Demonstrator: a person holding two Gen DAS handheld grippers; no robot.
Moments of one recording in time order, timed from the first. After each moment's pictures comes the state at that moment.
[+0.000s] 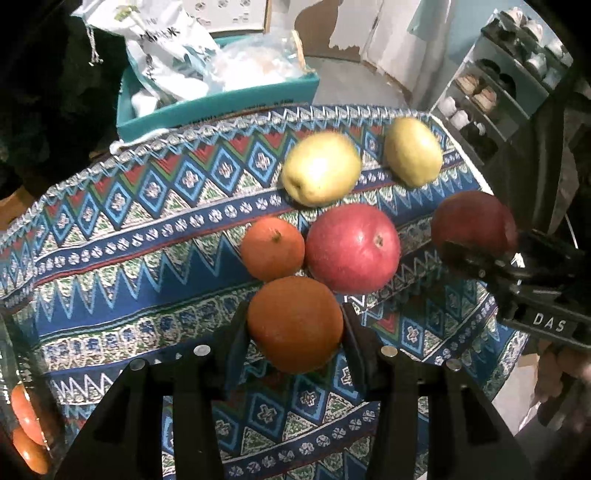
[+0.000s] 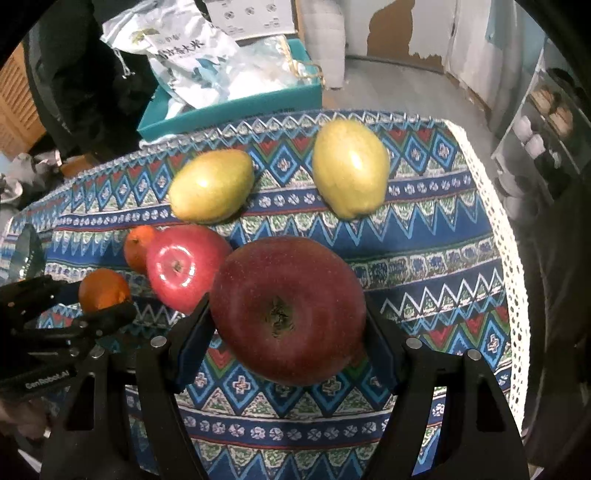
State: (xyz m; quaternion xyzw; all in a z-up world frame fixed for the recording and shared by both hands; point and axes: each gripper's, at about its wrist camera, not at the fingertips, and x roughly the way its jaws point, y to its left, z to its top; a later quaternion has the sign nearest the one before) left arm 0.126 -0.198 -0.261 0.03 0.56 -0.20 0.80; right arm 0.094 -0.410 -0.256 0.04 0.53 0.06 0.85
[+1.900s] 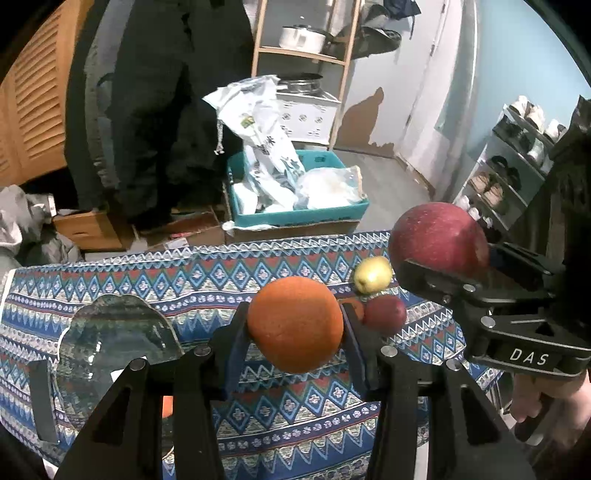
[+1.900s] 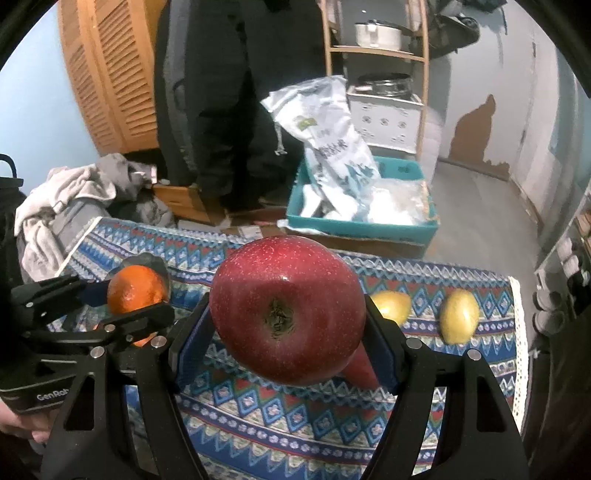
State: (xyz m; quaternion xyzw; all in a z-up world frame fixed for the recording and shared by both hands) left arm 0.071 -0.068 -0.116 -0.03 0.42 -0.12 0.90; right arm 0.075 -0.263 -0.109 -0.01 0.39 0.20 0.90
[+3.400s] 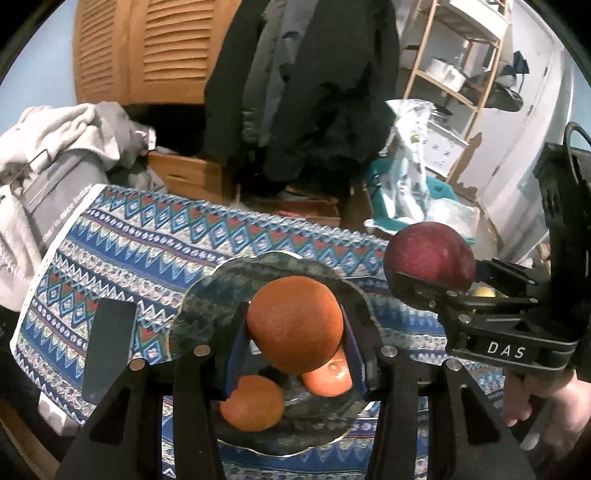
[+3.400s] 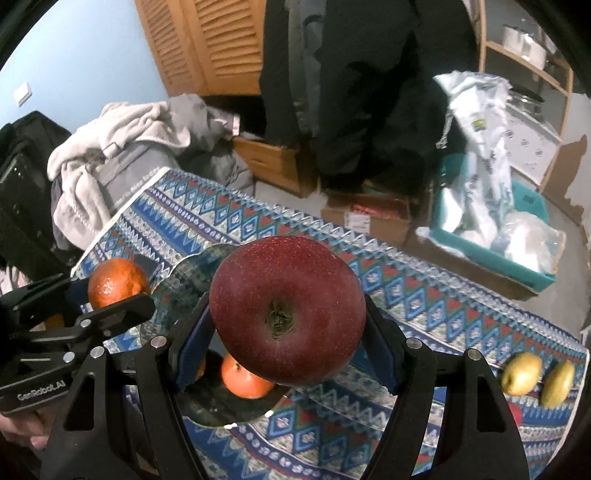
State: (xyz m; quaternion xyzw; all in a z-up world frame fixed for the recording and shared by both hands) left arm 0.051 0.143 -0.153 -0.12 0.43 0.03 0.89; right arm 0.111 -0.042 -0.152 -0.07 0.45 0.33 0.83
